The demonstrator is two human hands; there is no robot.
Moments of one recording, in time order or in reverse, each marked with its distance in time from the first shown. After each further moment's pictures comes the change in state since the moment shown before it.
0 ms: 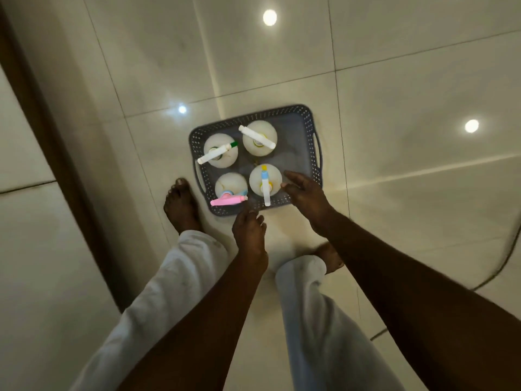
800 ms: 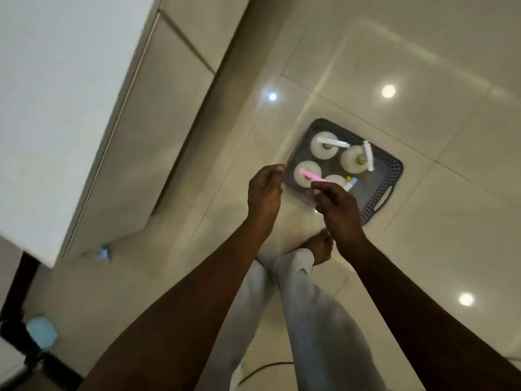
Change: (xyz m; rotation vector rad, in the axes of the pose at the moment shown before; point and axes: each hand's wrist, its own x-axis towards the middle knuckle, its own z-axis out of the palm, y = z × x) left_hand -0.126 0.076 -0.137 -0.158 0.108 0.445; right_hand -0.157 -0.062 0.073 -0.481 -0.265 -0.382
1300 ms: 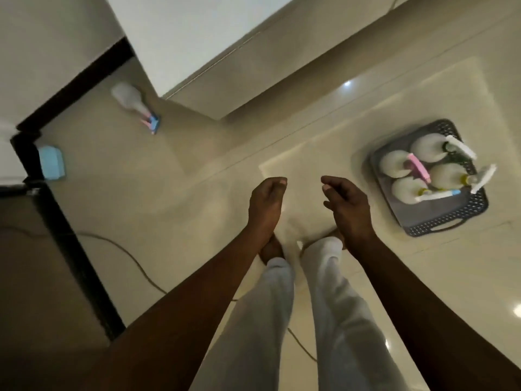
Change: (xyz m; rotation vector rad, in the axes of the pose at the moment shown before) left_hand -0.130 -0.155 -0.204 -0.226 0.312 -0.204; right_hand -0.129 0.035 0.147 -0.313 -0.415 -0.035
